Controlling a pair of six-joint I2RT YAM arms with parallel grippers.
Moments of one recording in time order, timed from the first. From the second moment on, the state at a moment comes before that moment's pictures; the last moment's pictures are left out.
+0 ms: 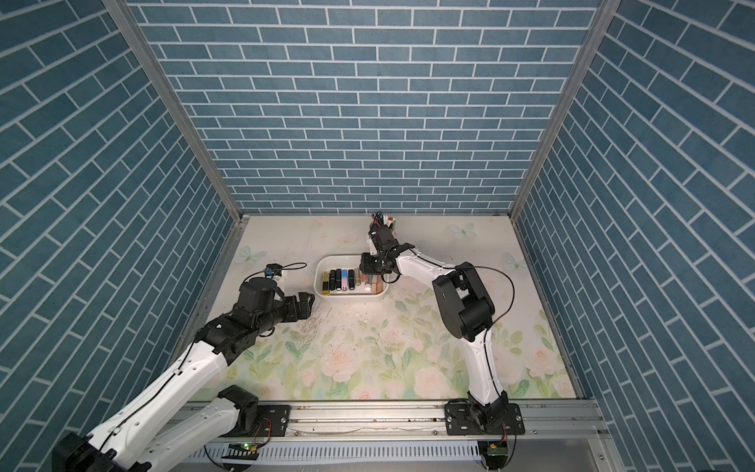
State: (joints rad) left arm -0.43 0.89 0.66 -0.47 -0.06 -0.43; right arm 0.66 2.12 1.60 -0.36 -0.24 0.46
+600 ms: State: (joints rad) left arm -0.43 0.89 0.66 -0.47 -0.06 -0.43; right arm 0.66 2.20 1.65 -0.37 -0.22 0.47
